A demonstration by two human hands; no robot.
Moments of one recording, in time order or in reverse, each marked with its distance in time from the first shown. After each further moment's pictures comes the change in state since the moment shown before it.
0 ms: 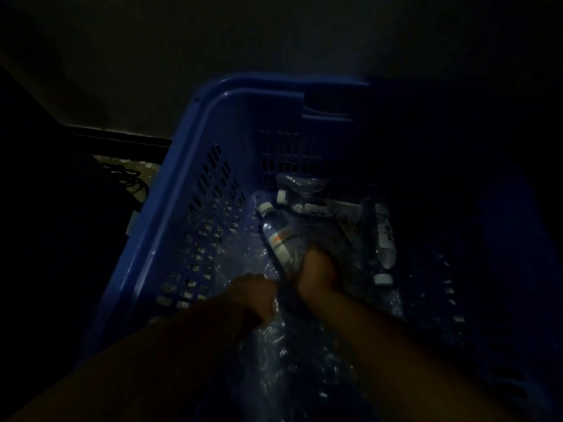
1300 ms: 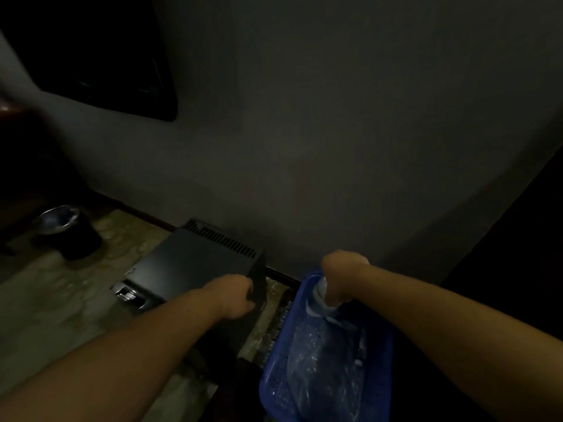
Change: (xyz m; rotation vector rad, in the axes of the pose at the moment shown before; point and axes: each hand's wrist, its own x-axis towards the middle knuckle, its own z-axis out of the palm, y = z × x) left_hand -0.722 0.009 -0.353 -0.302 0.354 -0.298; right_hand -0.571 -0.277 -0.562 -0.882 -0.096 -0.597
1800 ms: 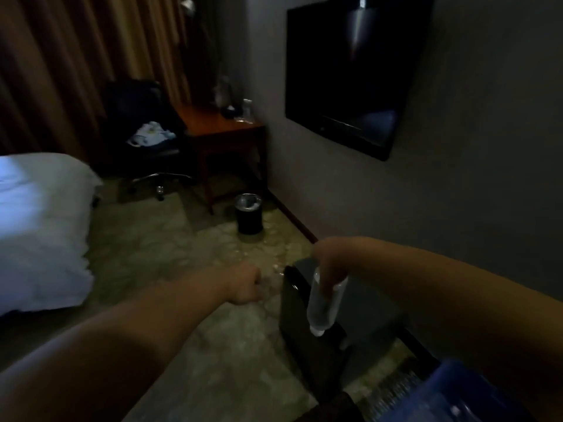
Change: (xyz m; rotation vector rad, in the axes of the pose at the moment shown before) left_hand -0.278 -0.251 -0.006 -0.179 0.182 -0.460; right_hand -0.066 -0.373 -0.124 -0.413 0.050 -0.585
